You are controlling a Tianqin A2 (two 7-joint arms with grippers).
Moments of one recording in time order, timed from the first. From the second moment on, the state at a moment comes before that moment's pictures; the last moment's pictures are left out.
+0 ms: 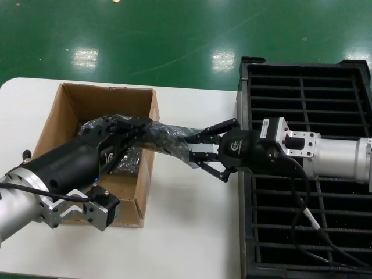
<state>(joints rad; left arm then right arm) -0.33 -0.80 1.85 -1.84 -1.19 0.40 0.50 0.99 0.26 -1.97 0.76 1.73 -1.09 -0.35</state>
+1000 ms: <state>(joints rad) -0.33 -0.80 1.85 -1.84 -1.19 0.40 0.50 1.04 0.17 -1.91 0.60 1.75 -1.04 -0.34</state>
